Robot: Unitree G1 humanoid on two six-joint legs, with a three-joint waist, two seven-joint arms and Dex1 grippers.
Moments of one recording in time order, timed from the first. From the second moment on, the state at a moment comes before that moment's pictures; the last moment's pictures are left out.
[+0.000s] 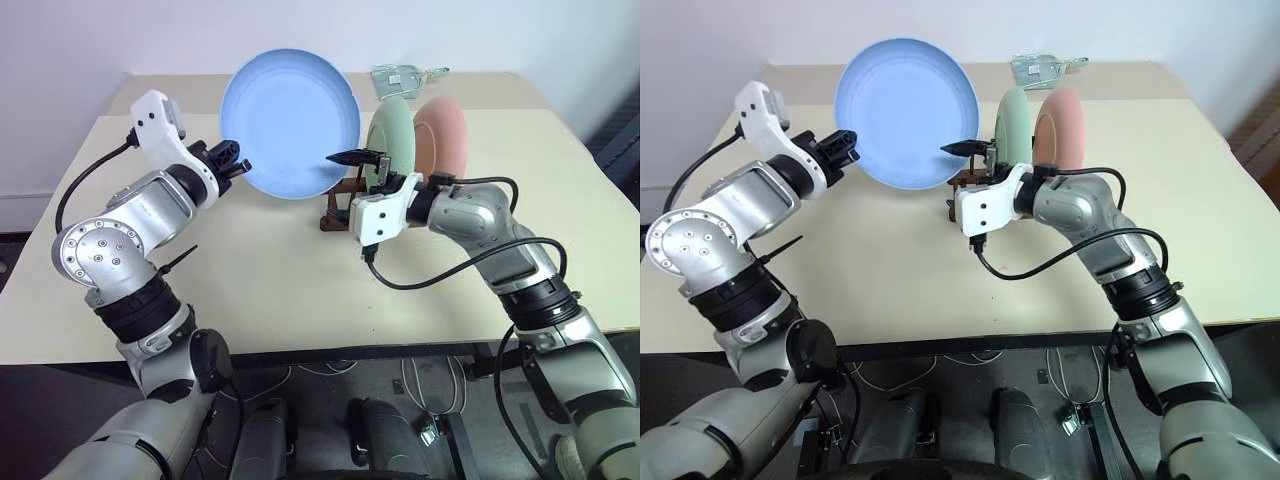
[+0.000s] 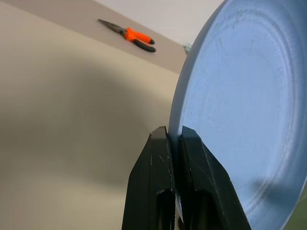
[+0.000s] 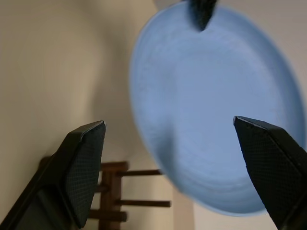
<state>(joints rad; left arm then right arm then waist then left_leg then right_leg) -0.87 0.13 0.59 -0.32 -0.80 1.38 0.25 -0.78 -0.58 0.33 0.08 -0.39 -0.32 0.67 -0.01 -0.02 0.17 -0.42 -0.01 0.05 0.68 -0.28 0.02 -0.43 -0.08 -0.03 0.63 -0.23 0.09</state>
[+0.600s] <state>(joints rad) -0.90 0.05 0.66 -0.41 -0.84 1.46 0.33 -0.81 -0.55 0.38 0.21 -0.59 -0.44 0.51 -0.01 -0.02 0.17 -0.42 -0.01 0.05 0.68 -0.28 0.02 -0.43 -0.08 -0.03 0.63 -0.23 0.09</state>
